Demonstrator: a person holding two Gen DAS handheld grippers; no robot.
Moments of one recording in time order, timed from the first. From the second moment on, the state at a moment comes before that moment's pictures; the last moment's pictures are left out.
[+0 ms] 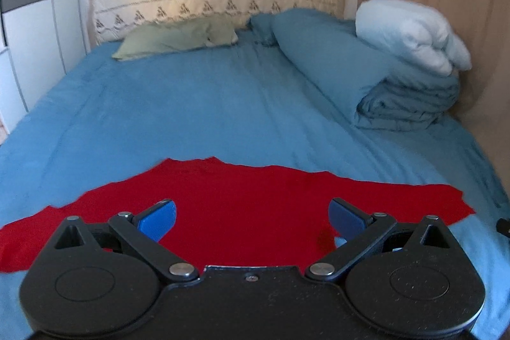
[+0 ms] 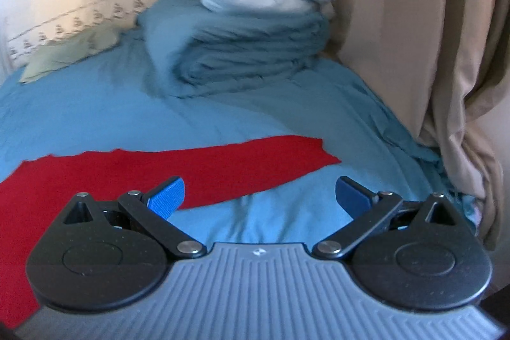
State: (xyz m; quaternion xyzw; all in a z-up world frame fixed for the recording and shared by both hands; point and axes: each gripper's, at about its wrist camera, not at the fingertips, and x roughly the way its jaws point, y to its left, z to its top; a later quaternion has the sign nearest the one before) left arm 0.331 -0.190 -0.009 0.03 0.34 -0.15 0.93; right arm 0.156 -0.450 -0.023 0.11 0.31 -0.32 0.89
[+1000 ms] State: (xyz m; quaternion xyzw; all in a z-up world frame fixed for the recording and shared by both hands) left arm 0.492 -0.247 -0.189 0.04 0.46 -0.12 0.88; right arm 0.262 -0.595 -0.206 0.24 0.24 -0.39 0.85
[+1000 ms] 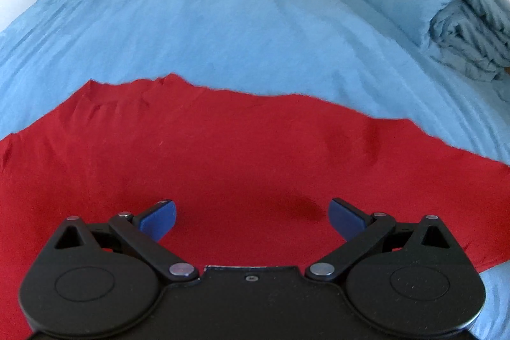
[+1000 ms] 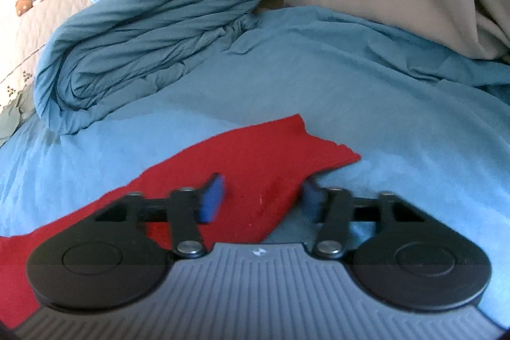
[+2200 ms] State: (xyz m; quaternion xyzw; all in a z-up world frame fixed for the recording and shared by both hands) left arm 0.454 0.057 -0.142 0.00 0.46 -0.05 0.89; right arm 0.478 -0.049 -0.188 -0.03 0.32 0.08 0.94
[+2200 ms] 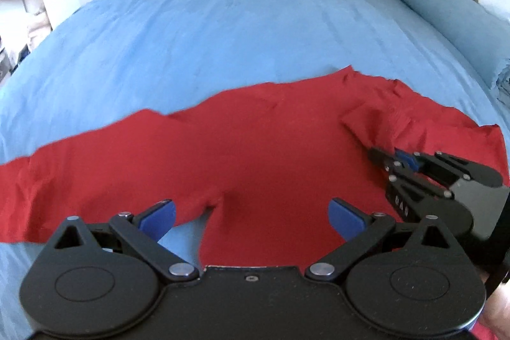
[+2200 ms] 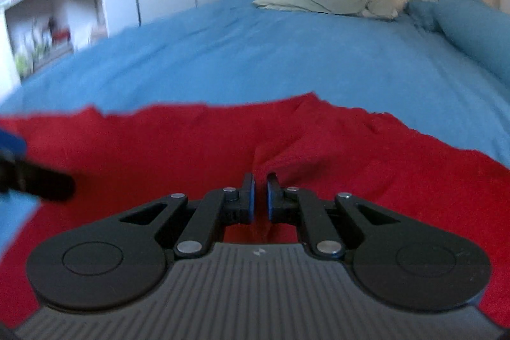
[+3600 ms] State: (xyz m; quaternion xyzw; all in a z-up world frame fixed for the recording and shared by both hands) left arm 0.483 -0.103 -0.164 0.18 0.31 -0.11 0.93; right arm 0.330 -0.230 -0.183 0.04 0.33 0.01 0.94
